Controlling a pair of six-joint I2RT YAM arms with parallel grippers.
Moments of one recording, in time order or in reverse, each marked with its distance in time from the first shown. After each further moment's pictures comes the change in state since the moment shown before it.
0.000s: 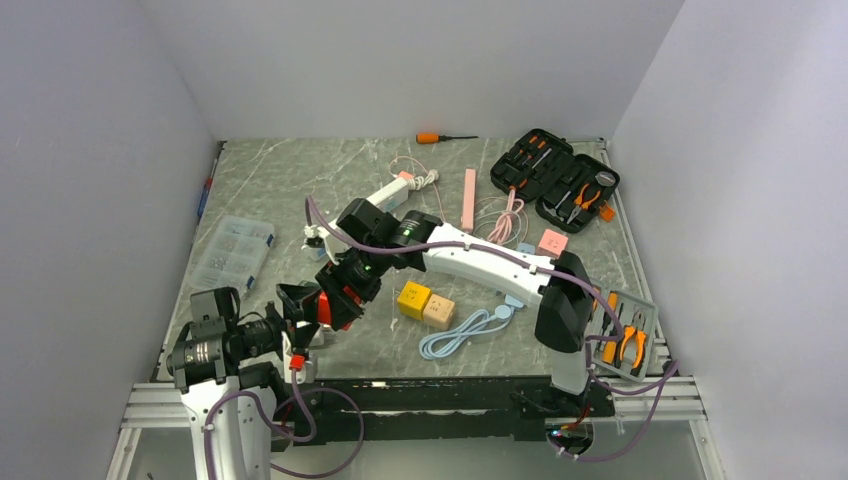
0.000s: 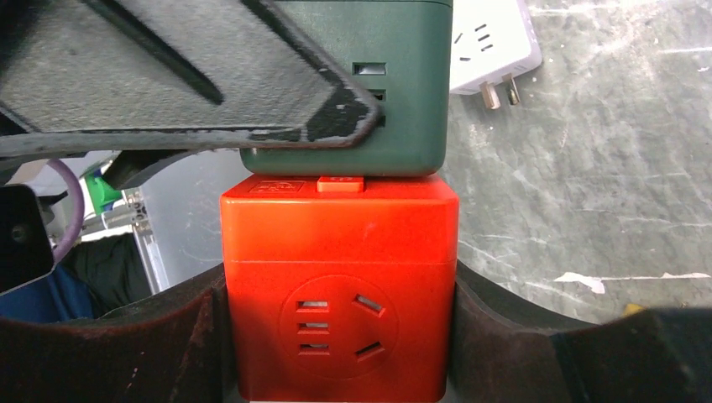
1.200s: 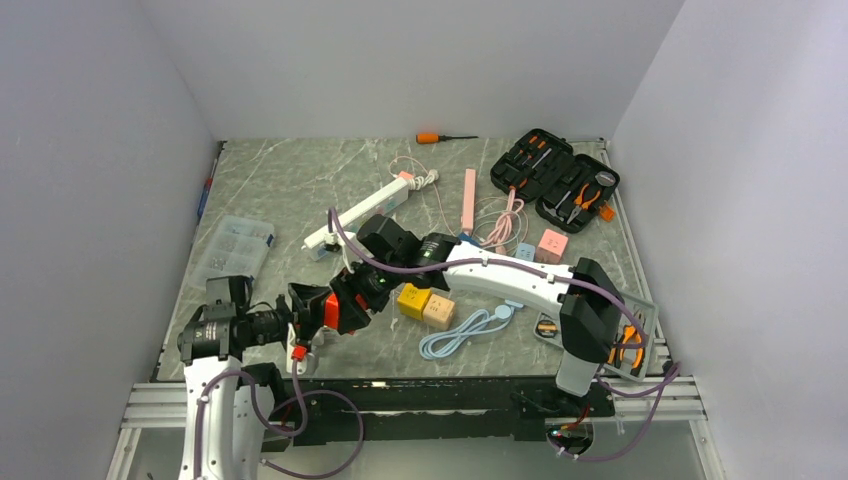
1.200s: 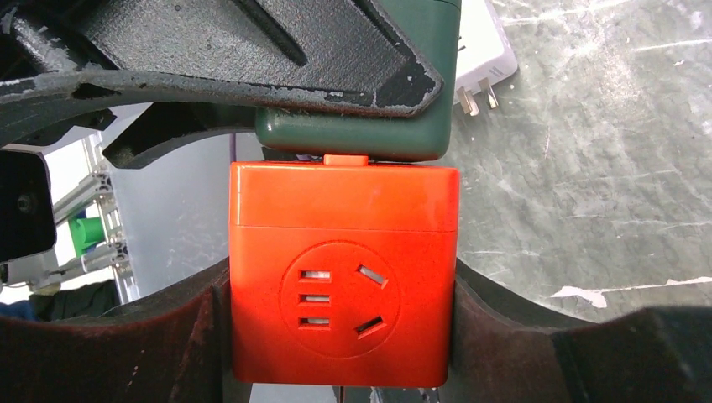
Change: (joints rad) left arm -0.087 0.114 -0.093 0.160 -0.016 0.001; right arm 0.008 -0.154 -0.325 0.301 0.056 0.081
